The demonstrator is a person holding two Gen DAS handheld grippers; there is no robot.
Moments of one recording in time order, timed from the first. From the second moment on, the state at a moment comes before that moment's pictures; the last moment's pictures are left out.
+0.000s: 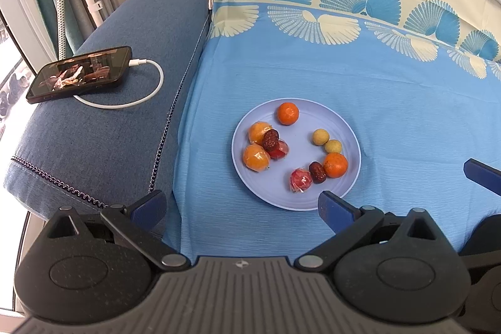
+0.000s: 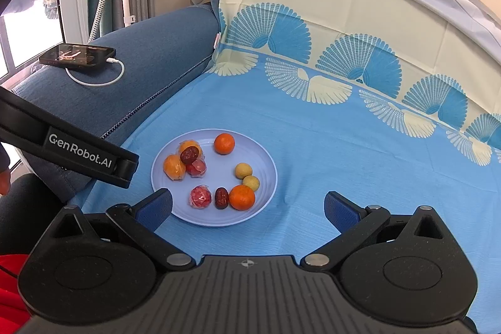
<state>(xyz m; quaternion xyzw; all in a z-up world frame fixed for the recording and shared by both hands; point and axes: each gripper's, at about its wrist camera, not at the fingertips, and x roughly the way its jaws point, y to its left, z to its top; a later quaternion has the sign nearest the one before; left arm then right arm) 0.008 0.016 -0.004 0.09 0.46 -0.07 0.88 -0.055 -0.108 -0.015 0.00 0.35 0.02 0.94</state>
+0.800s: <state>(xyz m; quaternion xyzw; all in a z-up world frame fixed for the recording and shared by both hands) 0.011 0.012 -0.011 0.11 0.46 -0.08 0.88 -0.052 -0.108 -0.016 0.00 0.36 0.01 0.93</state>
